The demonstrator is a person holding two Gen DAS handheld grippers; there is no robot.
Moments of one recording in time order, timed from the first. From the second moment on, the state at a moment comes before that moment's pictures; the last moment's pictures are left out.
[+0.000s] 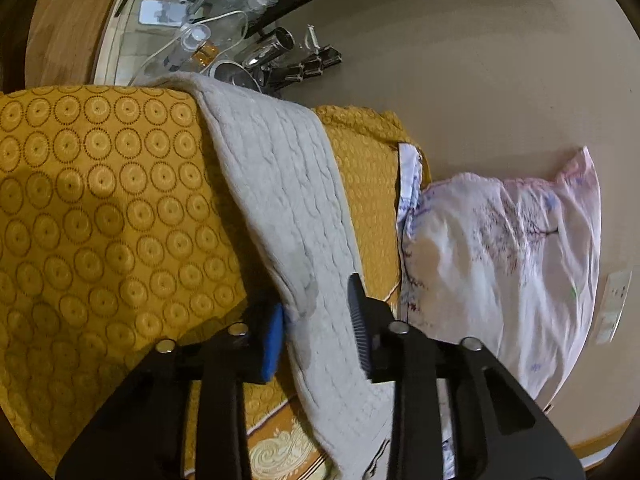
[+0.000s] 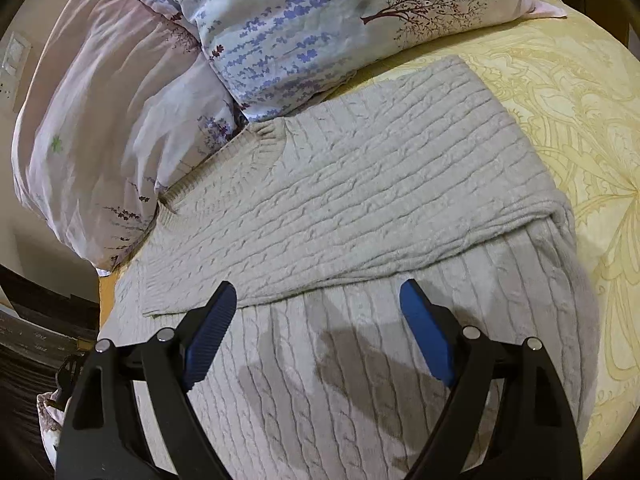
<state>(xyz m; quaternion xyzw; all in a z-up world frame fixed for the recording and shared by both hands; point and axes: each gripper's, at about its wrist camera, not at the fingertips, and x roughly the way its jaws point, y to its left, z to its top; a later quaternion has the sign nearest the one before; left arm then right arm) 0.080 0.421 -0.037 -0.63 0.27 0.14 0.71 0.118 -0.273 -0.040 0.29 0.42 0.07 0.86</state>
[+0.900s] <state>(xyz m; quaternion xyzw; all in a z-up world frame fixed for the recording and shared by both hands) 0.146 0.111 0.068 -0.37 0.35 -0.22 0.83 0.088 -0.306 -0.037 0.31 0.40 0.08 0.86</state>
